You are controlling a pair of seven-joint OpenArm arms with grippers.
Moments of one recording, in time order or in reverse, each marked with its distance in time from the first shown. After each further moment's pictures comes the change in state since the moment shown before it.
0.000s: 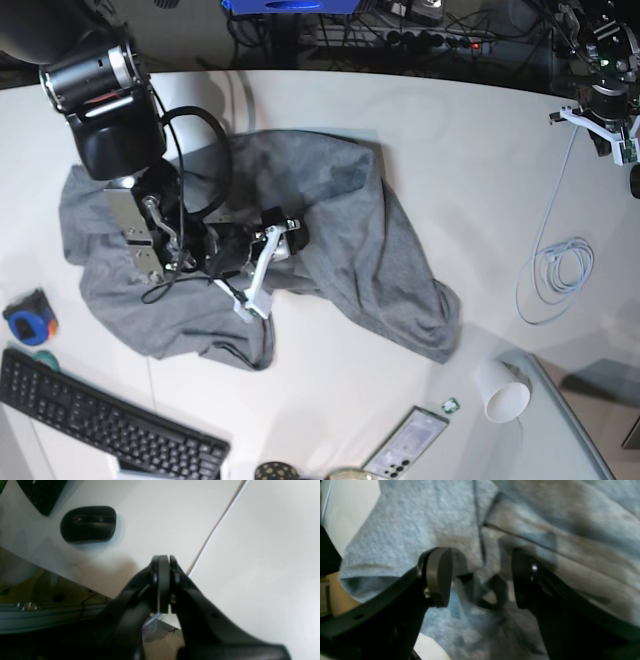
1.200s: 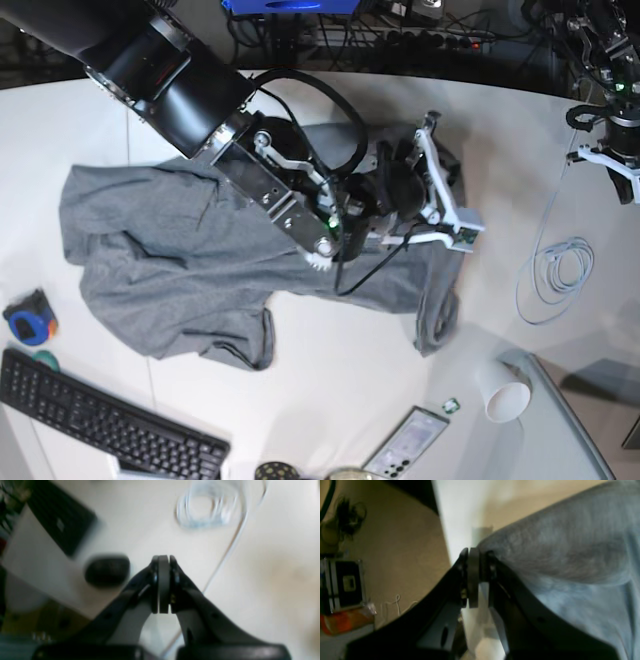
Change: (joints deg) left arm -3.1 -0.3 -0.4 9.5 0.0 0.0 0.3; right arm -1.9 -8.7 -32.8 26.5 4.2 -0.1 -11.9
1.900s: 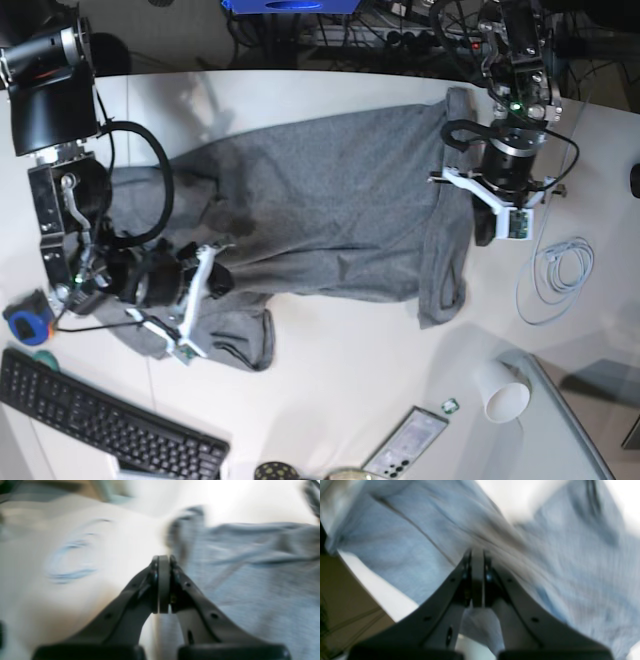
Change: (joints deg) left arm -1.6 9.2 26.8 3.8 0.2 0.6 0.3; right arm -4.5 19.8 38.6 7.0 -0.4 -0.2 -4.7
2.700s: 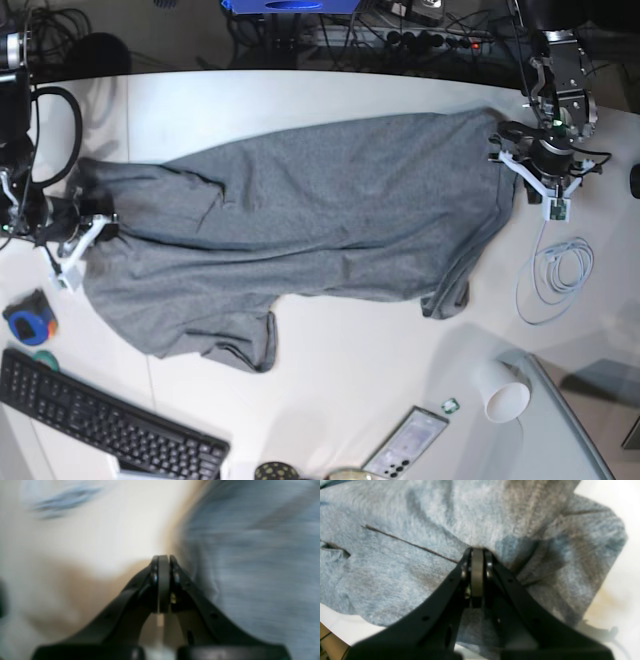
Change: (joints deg) left arm -6.9 -13.6 -4.9 -25.6 0.4 0.3 -0.4; right arm -0.9 11.8 6.8 -34.2 0.5 -0.1 21.5
